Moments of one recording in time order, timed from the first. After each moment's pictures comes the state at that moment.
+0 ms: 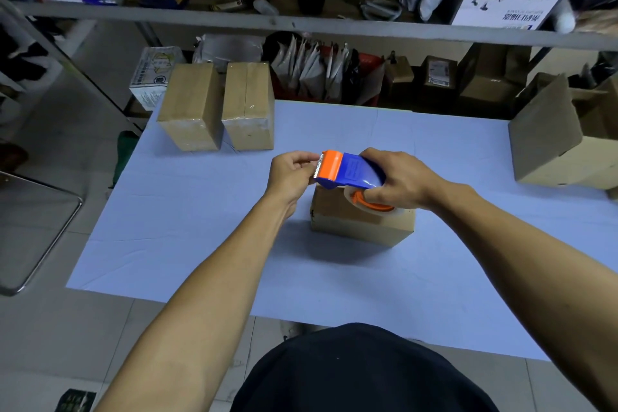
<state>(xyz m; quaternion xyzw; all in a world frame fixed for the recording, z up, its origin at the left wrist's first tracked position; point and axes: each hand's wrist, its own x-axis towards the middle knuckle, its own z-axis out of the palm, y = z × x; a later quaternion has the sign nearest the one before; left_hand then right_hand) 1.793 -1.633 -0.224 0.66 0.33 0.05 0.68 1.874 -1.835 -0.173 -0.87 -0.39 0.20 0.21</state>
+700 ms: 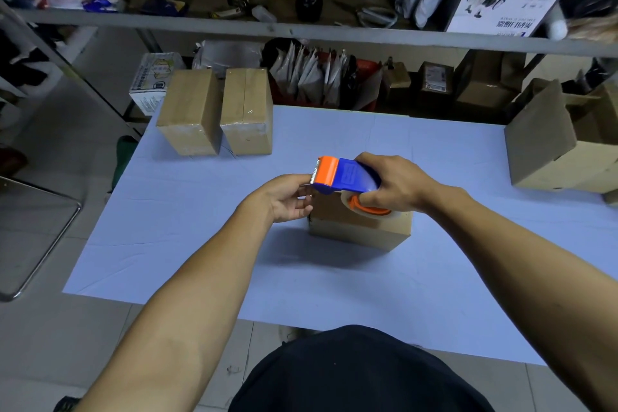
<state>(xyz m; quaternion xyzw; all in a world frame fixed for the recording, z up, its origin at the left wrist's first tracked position) 1.788 -1.616 -0.223 0.50 0.39 -0.23 0.73 1.874 -1.833 -0.173 -0.88 -0.39 0.20 0.20</state>
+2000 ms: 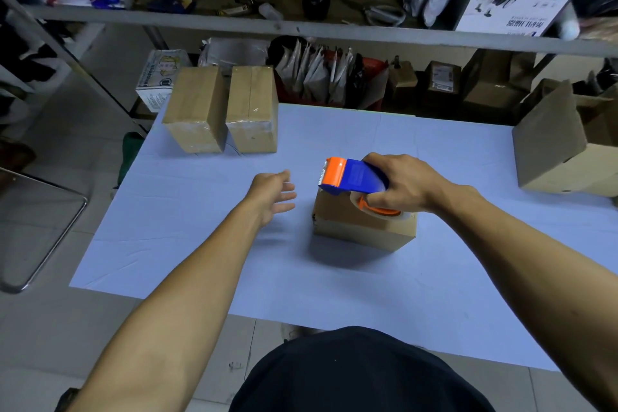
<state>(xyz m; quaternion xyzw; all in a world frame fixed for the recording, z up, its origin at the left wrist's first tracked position) 1.773 -1.594 -0.236 0.58 0.45 -0.07 0.68 1.879 -1.837 -0.172 -0.88 -0.42 0.16 0.14</state>
